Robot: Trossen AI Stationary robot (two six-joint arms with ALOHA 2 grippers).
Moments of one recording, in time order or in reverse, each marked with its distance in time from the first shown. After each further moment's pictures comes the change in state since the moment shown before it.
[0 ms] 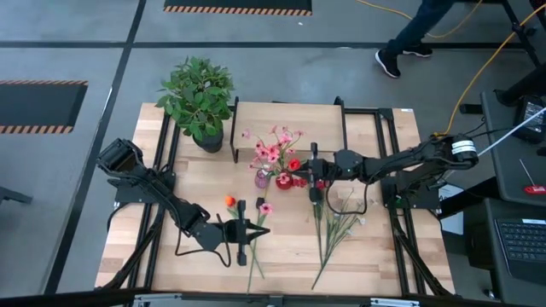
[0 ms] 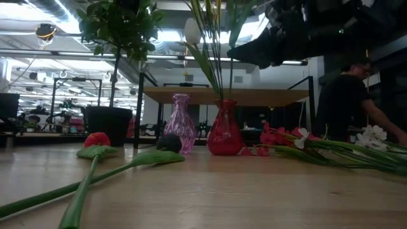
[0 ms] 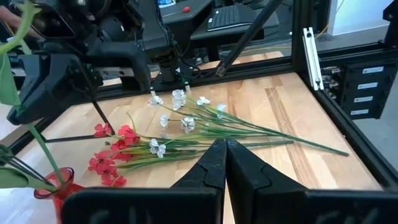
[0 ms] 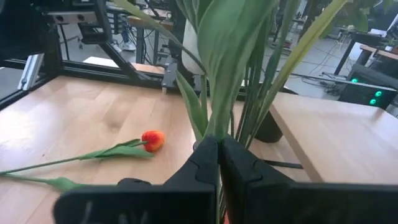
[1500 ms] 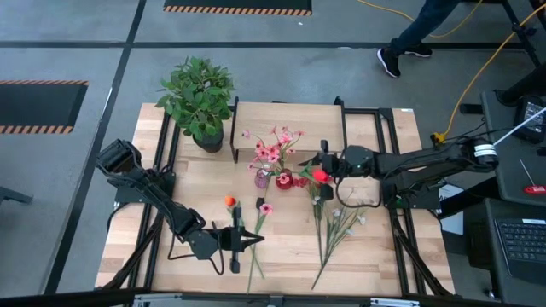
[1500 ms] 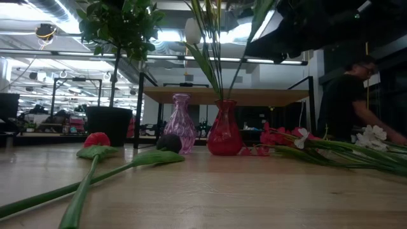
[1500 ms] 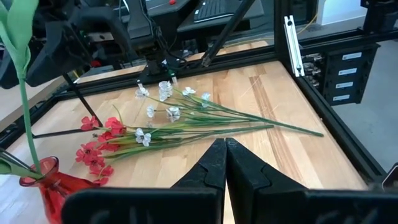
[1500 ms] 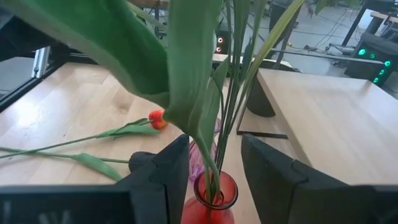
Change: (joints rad) left arm -0.068 -0.003 0.001 -0.064 -0.028 -0.035; right arm -0.009 -0.240 0.000 -0.347 -0.001 0.049
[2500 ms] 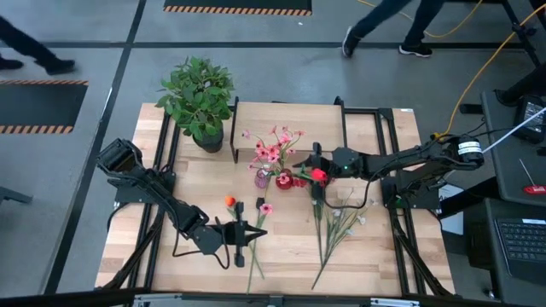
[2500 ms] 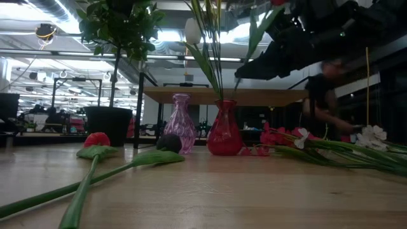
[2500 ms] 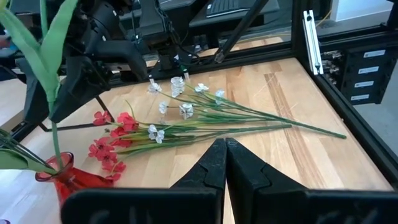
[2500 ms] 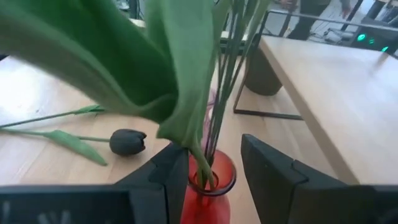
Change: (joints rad) left arm 0.044 0.000 0.000 -0.012 0.004 -0.008; right arm -0.029 0.178 0.000 0.104 -0.007 -0.027
